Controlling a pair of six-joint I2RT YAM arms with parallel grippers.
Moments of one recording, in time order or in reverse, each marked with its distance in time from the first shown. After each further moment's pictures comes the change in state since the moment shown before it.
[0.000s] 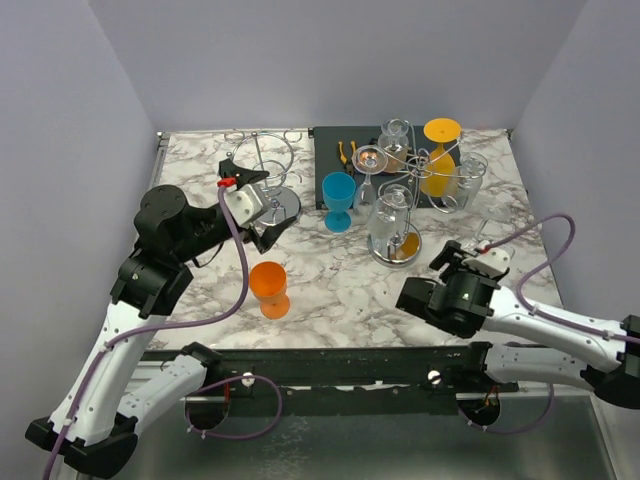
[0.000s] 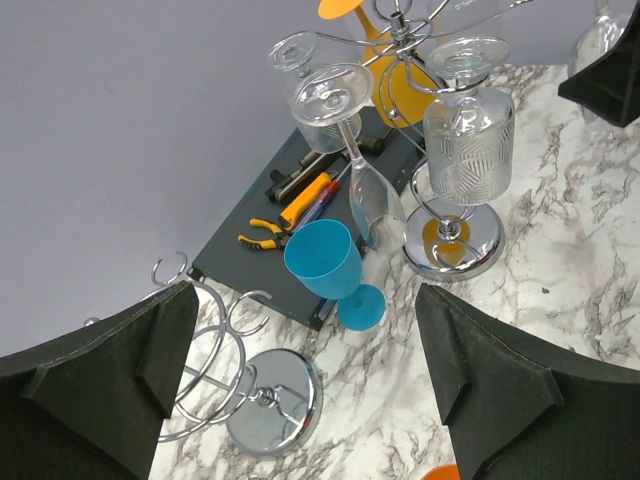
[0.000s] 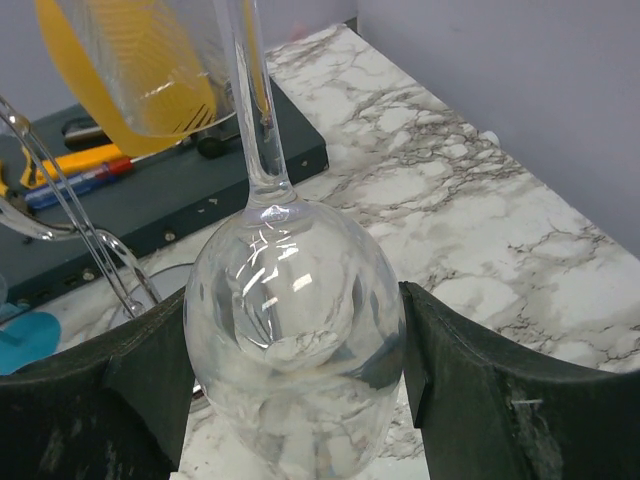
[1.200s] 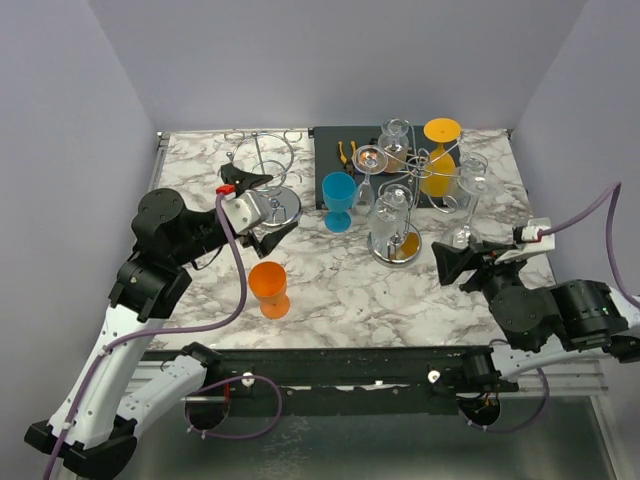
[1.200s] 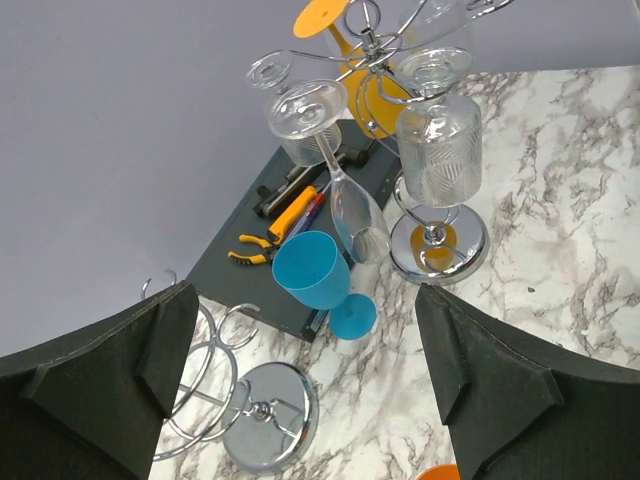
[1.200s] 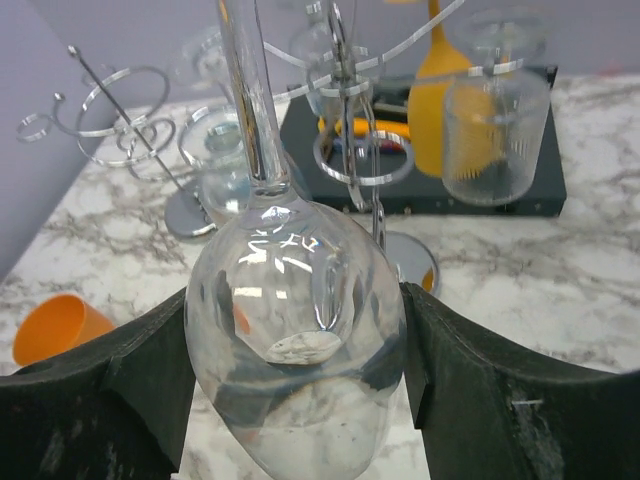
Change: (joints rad) left arm 0.000 -0.016 -0.012 0.007 0.054 0.016; right arm 0.562 -0.289 0.341 0.379 -0.086 -0.975
